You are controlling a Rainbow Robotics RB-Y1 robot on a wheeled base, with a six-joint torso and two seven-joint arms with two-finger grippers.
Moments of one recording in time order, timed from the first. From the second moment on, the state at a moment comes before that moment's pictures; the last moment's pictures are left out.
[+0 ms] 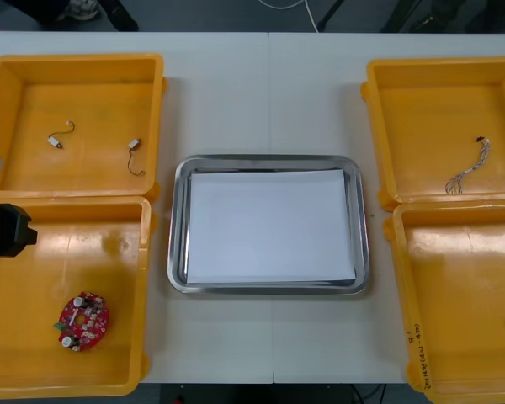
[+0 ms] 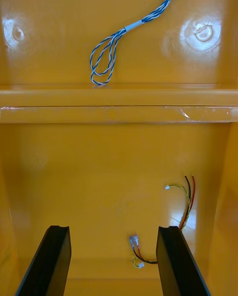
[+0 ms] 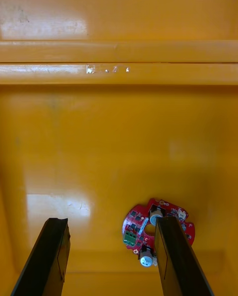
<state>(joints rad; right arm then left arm) -0.05 -1.08 -0.26 -2.10 -1.09 1.61 1.24 -0.12 0.65 0.29 -2.26 0.71 1.91 -1.30</state>
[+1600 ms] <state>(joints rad) -0.07 -1.08 -0.26 -2.10 -1.09 1.60 1.24 -0.10 0.65 0.28 -2.26 0.72 1.91 -1.30</state>
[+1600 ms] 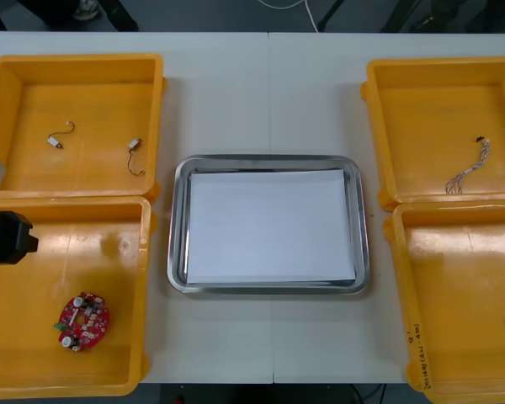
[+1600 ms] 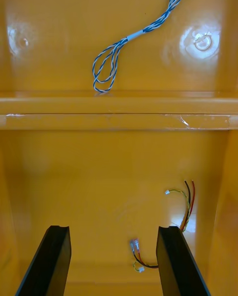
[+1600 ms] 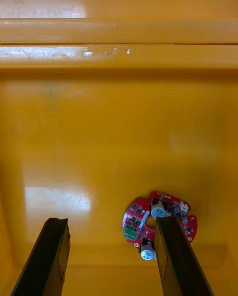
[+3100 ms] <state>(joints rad) -0.08 -1.08 -0.26 -2.01 -1.14 1.58 1.21 -0.03 0.54 0.41 -2.33 0.75 1.91 -0.79</state>
